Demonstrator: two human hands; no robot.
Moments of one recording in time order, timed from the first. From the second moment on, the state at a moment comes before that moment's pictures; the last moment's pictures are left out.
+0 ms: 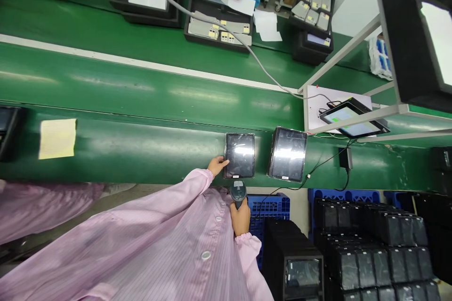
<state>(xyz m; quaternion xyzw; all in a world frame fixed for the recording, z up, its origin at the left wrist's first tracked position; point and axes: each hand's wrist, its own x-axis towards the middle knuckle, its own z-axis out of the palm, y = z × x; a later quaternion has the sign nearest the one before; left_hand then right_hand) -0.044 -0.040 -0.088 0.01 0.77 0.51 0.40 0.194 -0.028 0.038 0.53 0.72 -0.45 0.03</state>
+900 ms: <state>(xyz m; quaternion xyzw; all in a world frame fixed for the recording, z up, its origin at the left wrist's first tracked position) -0.061 -0.029 0.029 -0.03 0.60 0.64 0.47 0.252 0.002 0.097 0.54 0.64 -0.54 -0.08</state>
